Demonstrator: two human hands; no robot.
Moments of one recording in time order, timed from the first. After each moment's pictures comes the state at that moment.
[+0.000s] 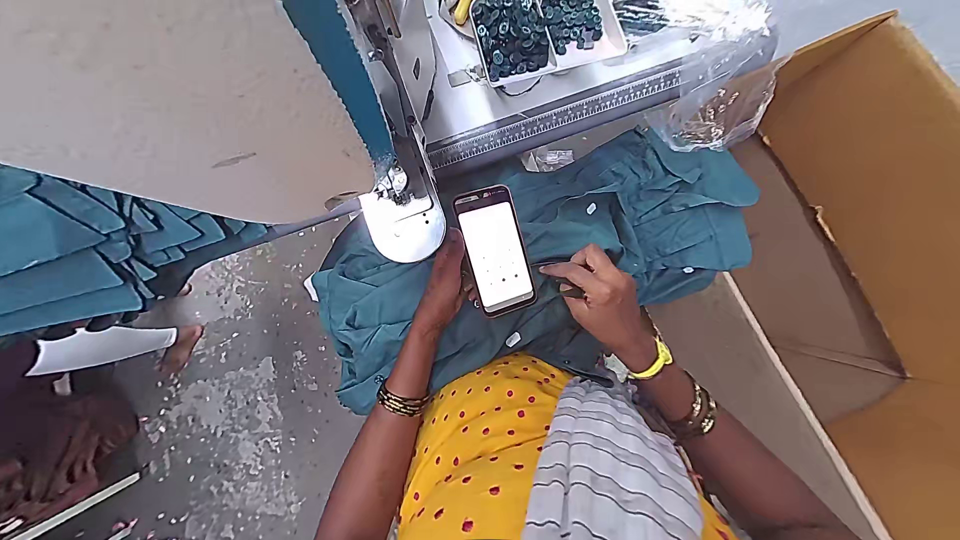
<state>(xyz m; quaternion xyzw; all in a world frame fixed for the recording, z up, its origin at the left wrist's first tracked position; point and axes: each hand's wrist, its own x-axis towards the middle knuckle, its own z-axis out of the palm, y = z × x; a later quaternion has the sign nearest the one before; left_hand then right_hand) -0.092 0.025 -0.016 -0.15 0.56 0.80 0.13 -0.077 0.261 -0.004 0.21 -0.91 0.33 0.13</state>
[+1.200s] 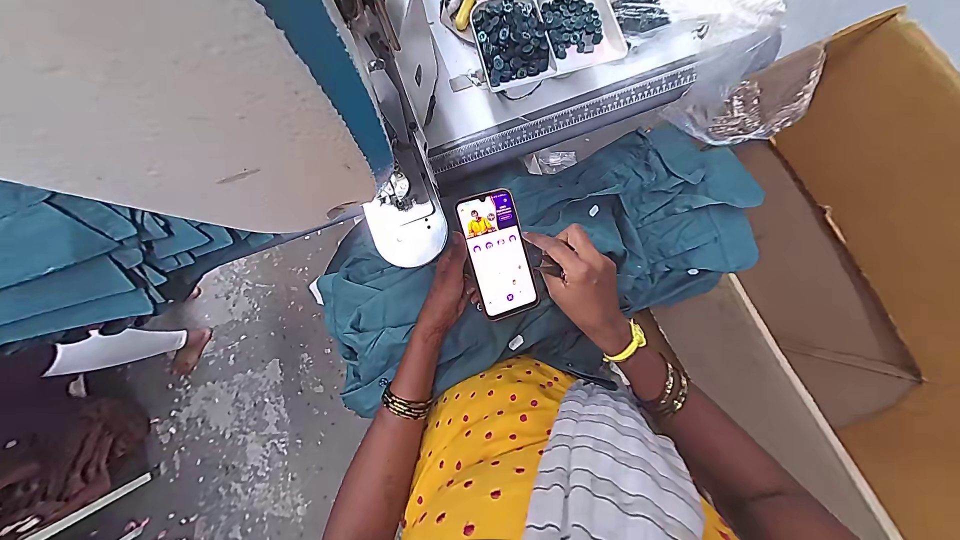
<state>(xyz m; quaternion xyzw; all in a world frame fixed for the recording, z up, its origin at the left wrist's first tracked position) -0.091 0.024 -0.014 -0.15 0.56 0.80 0.14 -0.100 0.226 0.000 0.17 -0.92 0.33 0.15</state>
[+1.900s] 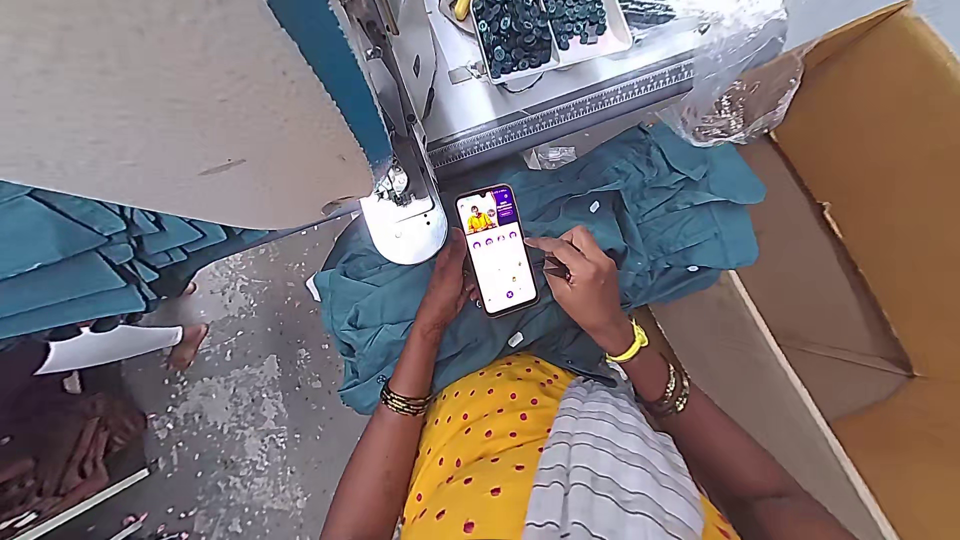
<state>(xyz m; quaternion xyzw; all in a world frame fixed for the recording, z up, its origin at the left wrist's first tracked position) -0.091 0.022 -0.017 -0.14 0.56 0.80 0.14 -0.095 0.231 -0.006 0.16 -0.90 0.37 0.14</state>
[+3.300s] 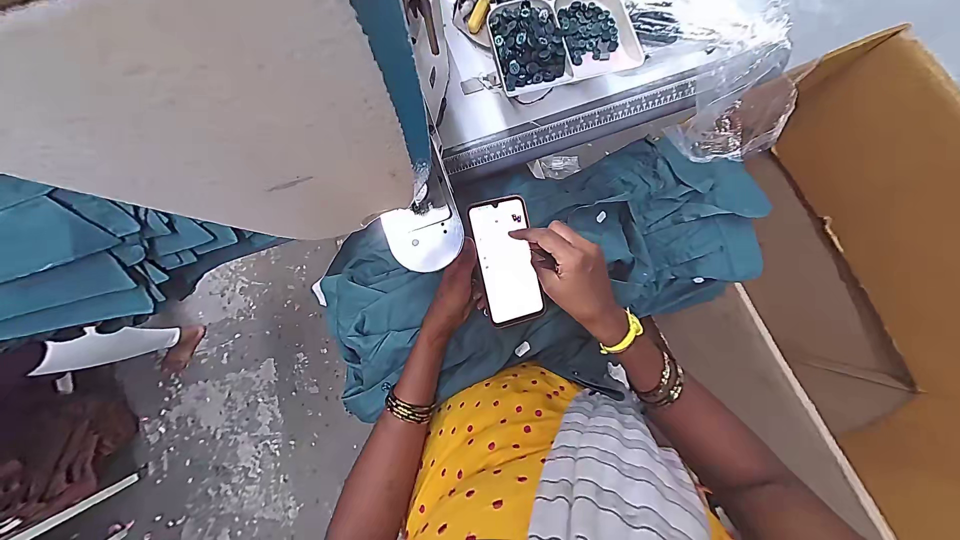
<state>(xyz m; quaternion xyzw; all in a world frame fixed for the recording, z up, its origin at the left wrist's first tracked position) -0.091 0.020 -0.017 -0.12 0.56 0.81 0.14 -0.120 0.207 0.010 0.21 -0.90 0.38 0.10</state>
